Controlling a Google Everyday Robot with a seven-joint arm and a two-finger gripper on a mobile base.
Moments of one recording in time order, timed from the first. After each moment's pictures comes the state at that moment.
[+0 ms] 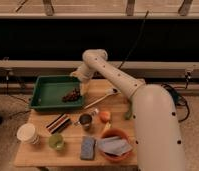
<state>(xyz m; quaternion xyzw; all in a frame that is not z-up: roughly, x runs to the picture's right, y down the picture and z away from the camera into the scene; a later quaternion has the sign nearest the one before) -0.142 -0.018 0.895 -0.21 -0.32 -0.20 0.90</state>
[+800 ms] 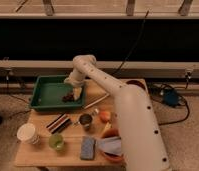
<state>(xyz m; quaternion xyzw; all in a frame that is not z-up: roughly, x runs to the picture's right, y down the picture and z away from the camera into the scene) -0.174 0.023 0.940 -0.25 -0.30 -0.22 0.89</state>
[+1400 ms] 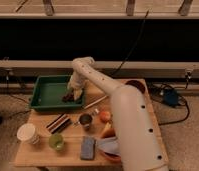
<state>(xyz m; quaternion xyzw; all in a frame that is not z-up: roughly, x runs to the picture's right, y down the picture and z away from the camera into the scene) -0.162 0.040 0.953 -0.28 -0.27 -0.23 0.89</state>
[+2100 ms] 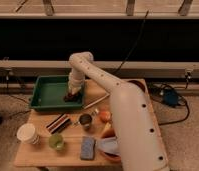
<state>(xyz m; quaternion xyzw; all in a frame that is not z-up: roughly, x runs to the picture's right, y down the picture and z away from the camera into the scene) -0.163 0.015 0.915 -0.28 -0.27 -0.26 0.88</state>
